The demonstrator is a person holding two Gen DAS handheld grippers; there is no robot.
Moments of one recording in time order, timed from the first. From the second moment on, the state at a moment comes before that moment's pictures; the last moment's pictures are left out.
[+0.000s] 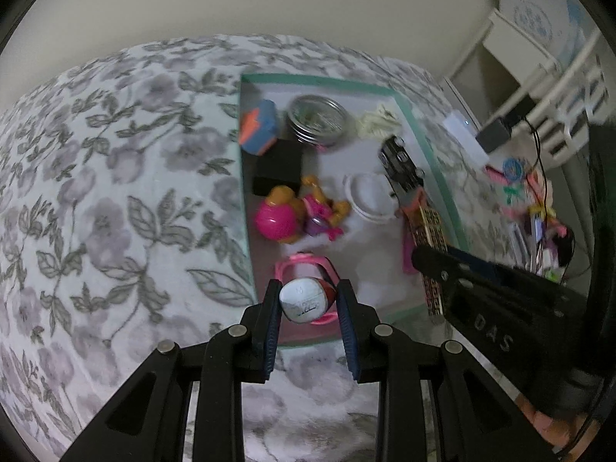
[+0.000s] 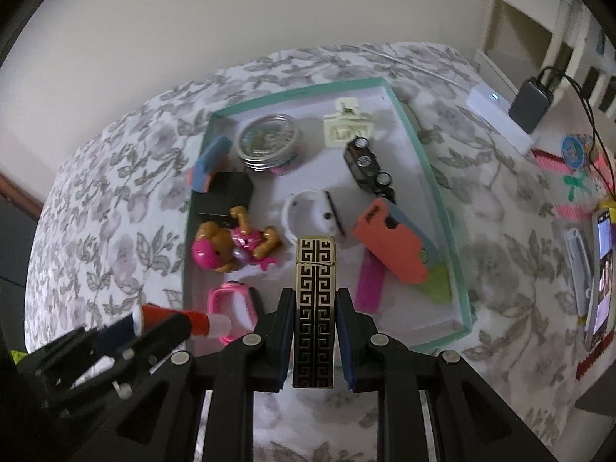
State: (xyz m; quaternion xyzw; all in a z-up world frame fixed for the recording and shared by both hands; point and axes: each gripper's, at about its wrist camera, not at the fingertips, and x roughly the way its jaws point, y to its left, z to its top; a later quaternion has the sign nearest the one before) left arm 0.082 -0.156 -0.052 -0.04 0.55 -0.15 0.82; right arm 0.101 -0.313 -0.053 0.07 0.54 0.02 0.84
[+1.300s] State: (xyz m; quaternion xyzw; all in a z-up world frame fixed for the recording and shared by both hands) left arm 0.090 -0.159 -0.057 -0.02 0.54 -0.13 0.83; right arm 0.118 -0.316 -0.080 0.07 0.56 0.01 0.83
